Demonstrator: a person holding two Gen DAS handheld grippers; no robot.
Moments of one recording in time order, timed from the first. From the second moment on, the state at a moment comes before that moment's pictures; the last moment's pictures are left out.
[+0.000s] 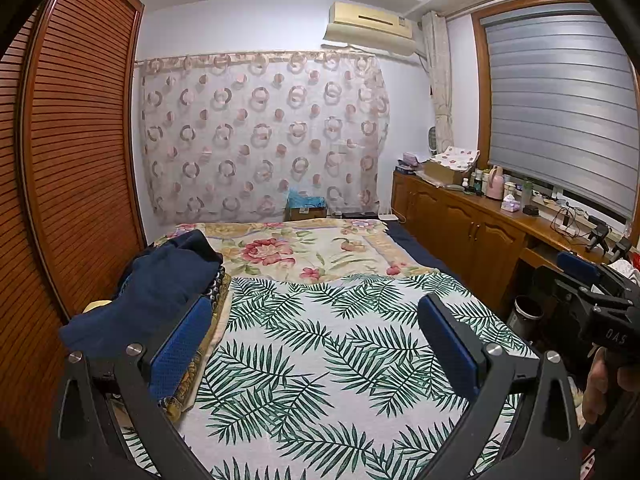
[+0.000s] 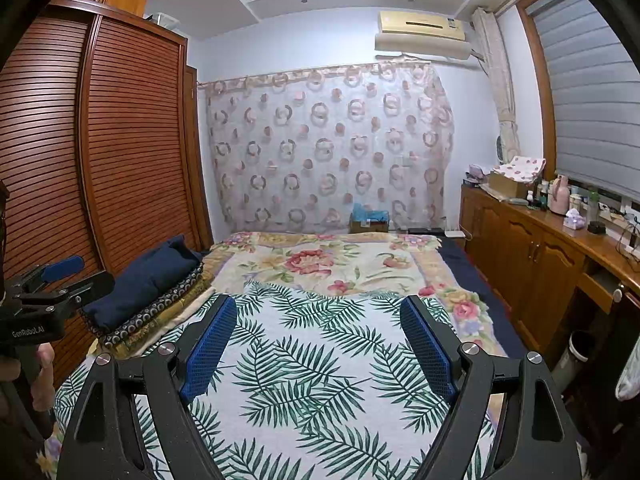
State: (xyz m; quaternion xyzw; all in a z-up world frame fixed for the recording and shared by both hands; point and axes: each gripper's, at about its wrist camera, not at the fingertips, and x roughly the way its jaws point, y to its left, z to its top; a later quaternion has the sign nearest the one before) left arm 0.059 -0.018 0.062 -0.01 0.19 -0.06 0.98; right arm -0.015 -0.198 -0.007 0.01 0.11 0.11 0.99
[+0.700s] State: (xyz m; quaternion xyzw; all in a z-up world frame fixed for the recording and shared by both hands) left arm 0.058 -0.012 0.064 -0.01 0.18 -0.06 0.98; right arm -0.015 -0.200 -0.008 0.01 0.10 0.12 0.99
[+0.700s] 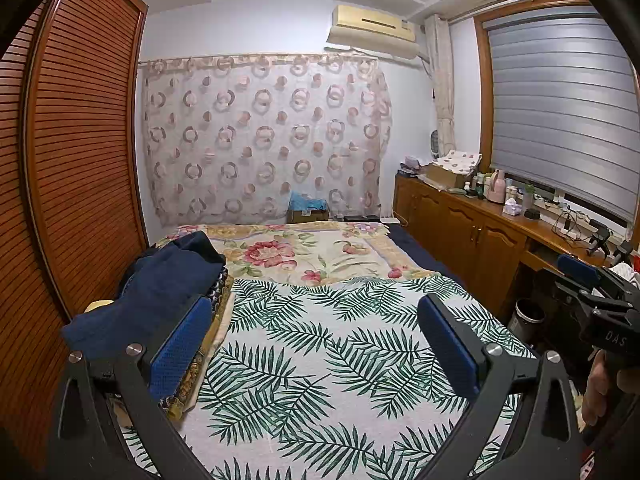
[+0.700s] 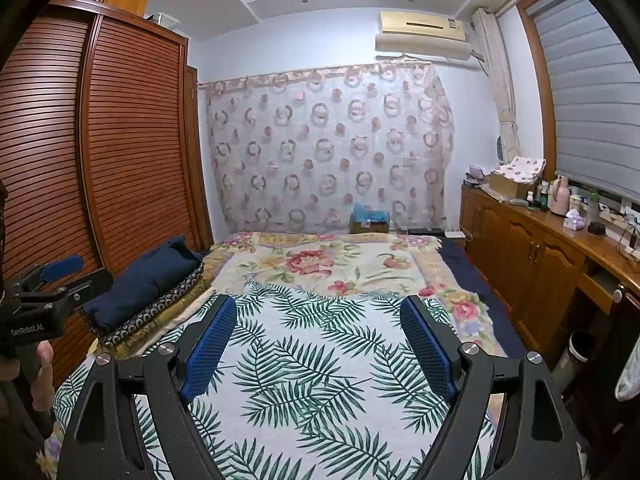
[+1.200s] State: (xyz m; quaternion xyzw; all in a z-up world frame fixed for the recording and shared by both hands) left arm 0.057 -0.012 0.064 -0.01 0.18 -0.05 0.98; right arm -0.014 -0.203 -0.009 0.01 0.10 0.12 0.99
